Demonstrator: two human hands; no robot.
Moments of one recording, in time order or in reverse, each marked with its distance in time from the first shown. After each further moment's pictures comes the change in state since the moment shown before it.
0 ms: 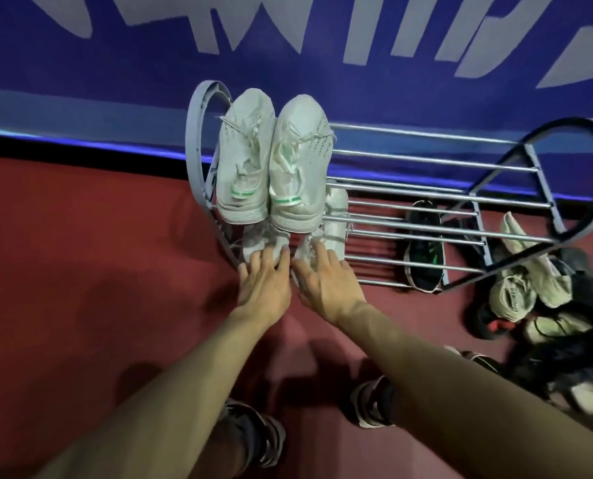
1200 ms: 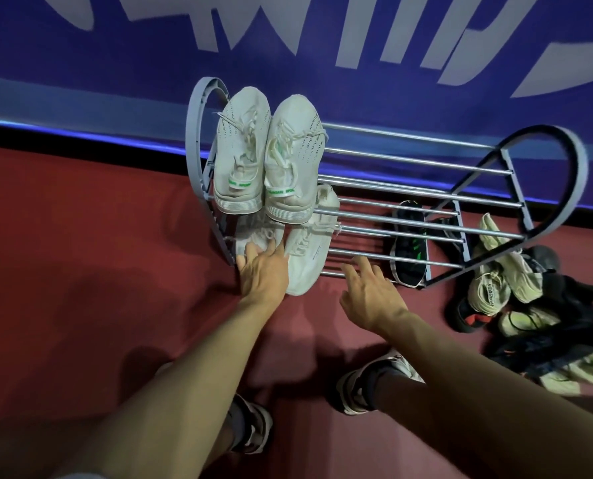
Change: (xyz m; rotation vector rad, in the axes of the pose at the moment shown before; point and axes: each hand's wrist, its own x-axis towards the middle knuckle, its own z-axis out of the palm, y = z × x) left_hand 0.011 0.017 0.008 -0.103 0.086 -0.139; right_hand -0.063 0.063 -0.014 0.081 -0.180 0.195
